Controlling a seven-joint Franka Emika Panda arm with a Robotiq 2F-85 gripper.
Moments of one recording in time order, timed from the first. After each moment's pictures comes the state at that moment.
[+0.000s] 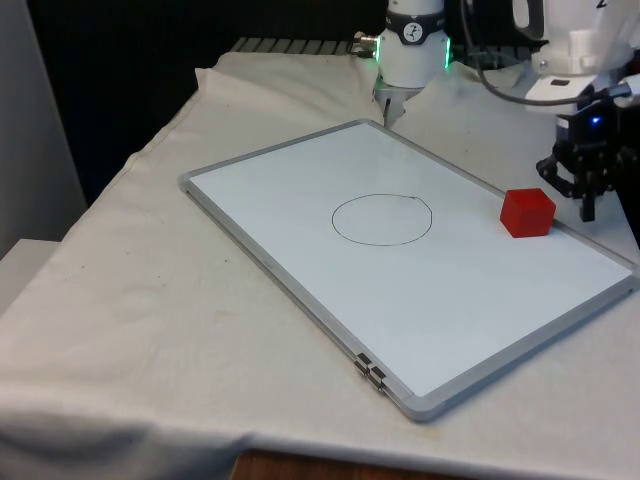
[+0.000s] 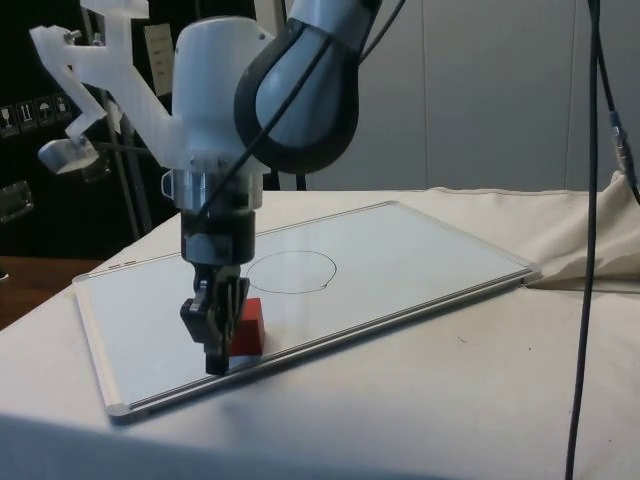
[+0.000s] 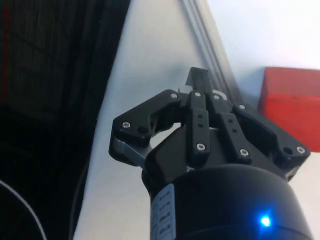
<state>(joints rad) 0.21 0.49 0.20 -2.15 0.15 2.79 0.14</state>
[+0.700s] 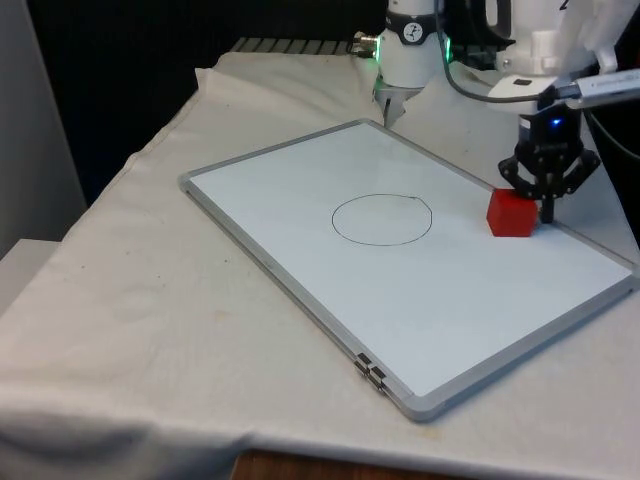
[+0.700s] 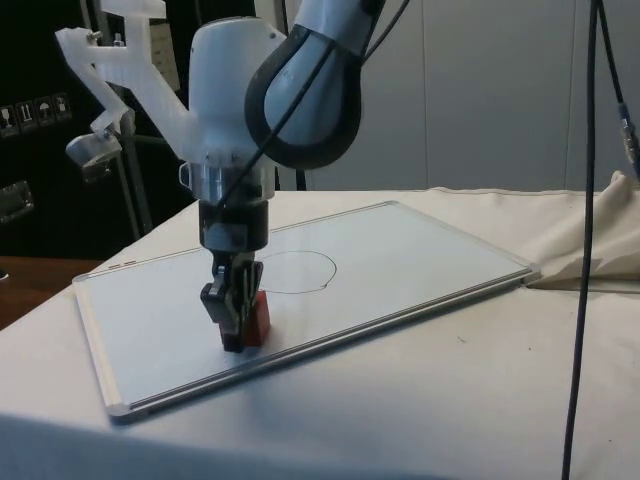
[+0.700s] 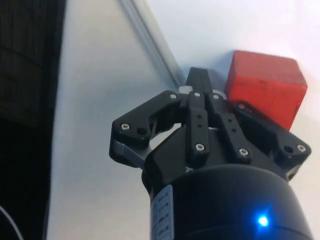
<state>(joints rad) 0.21 0.46 0.13 -2.19 0.14 2.79 0.11</state>
